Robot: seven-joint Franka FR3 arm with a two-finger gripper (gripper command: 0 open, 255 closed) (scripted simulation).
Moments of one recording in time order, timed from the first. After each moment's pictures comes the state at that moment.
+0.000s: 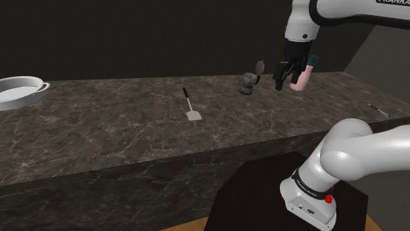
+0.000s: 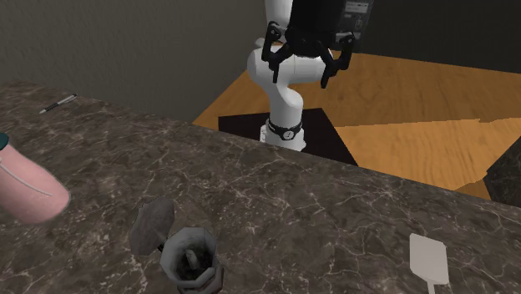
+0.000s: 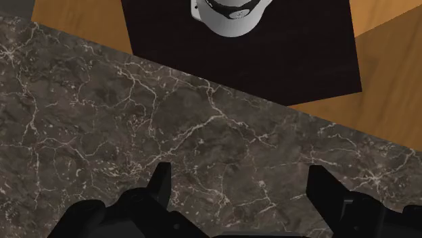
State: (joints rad) arm -0.02 -0.83 -0.07 -2.42 -0.11 1.44 0.16
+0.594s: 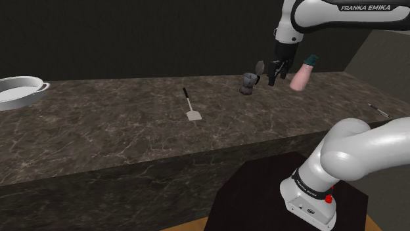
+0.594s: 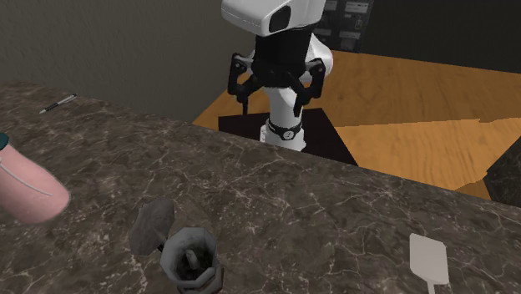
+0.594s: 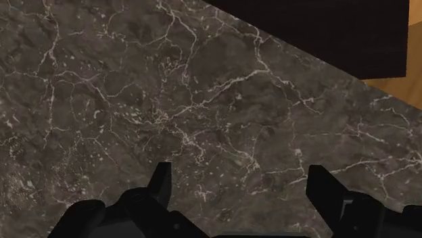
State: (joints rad) arm -0.01 -0.67 -0.21 -2.39 -0.22 1.62 -0.05
